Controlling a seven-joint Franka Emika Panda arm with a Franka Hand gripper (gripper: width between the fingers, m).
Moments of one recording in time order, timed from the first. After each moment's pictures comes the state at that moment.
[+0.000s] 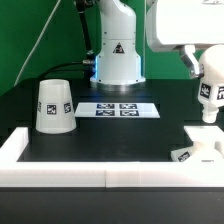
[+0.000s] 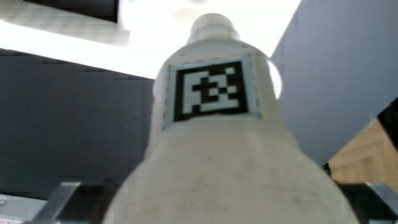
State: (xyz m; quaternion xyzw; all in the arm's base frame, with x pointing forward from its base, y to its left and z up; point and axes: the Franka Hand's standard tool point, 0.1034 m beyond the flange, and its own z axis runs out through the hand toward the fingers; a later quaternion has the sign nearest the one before) arm 0.606 0.113 0.150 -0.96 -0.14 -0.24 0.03
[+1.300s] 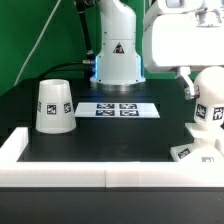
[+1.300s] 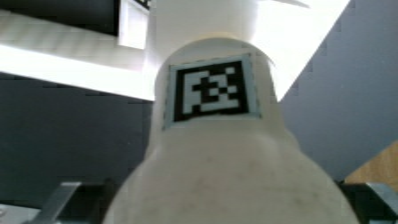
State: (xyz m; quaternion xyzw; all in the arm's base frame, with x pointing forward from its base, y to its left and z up) arm 0.607 0.109 0.116 -0.96 -0.14 -0.26 0.02
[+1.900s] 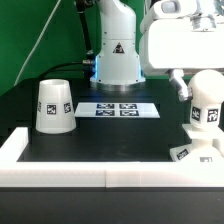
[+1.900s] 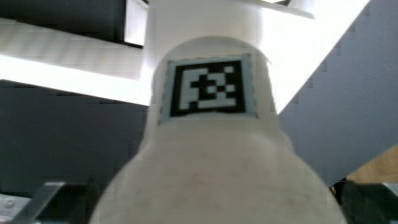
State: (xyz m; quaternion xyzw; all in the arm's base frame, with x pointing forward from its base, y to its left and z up) arm 0.600 0.106 0.113 -0.95 -0.13 -0.28 0.02
